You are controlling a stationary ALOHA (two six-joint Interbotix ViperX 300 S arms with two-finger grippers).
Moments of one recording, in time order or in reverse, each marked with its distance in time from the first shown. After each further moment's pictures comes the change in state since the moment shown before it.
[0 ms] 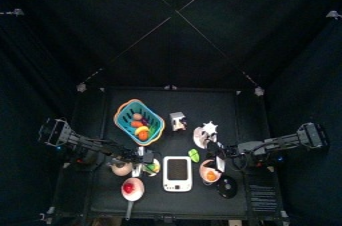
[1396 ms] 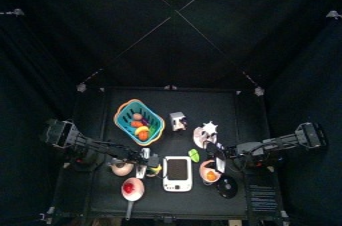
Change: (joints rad) left arm 0.048 -0.072 -0.049 0.210 0.002 0.009; right arm 0.008 0.032 0.006 -0.012 -0.006 -0.002
